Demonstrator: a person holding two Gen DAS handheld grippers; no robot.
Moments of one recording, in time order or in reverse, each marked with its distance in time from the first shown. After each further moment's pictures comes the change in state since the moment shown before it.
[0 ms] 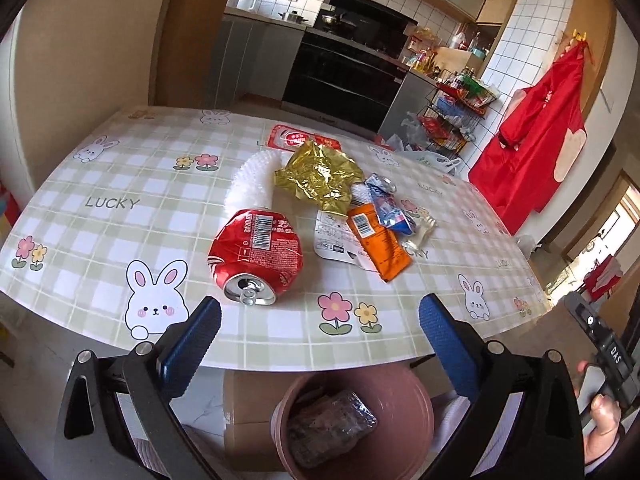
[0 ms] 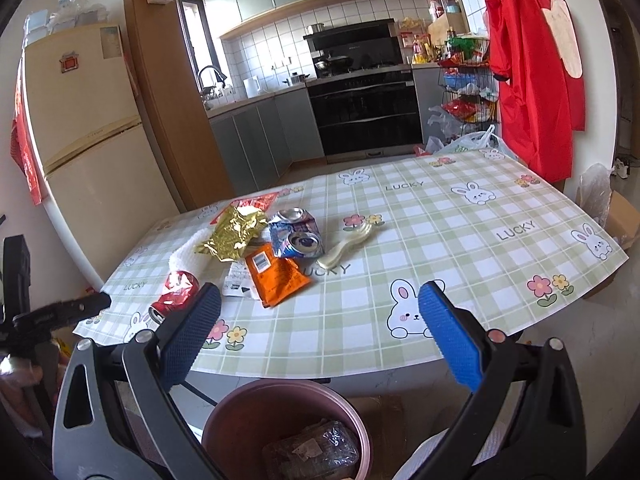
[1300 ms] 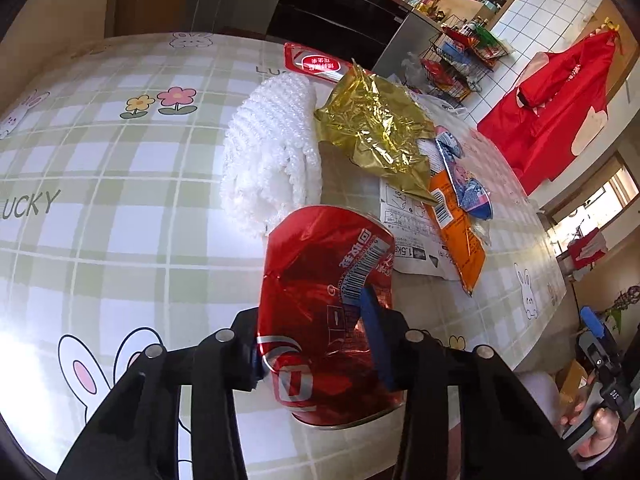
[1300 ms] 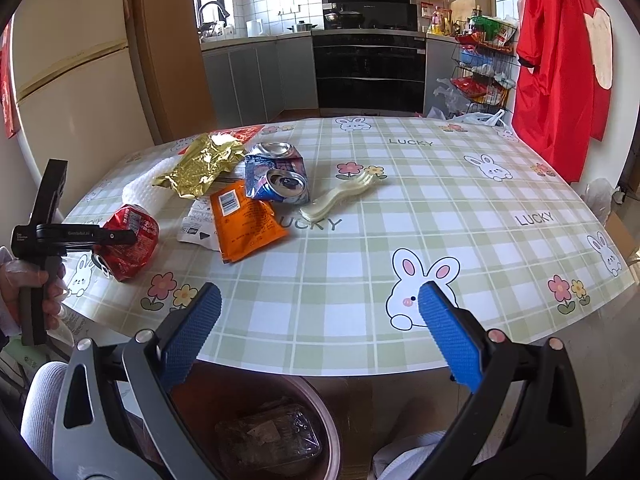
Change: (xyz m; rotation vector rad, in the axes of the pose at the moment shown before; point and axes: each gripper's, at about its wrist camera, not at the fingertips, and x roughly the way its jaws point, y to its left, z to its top) left arm 0.146 0.062 0.036 0.024 0.237 -0.094; right arm 0.082 0.010 -0.022 -0.147 0.163 -0.080
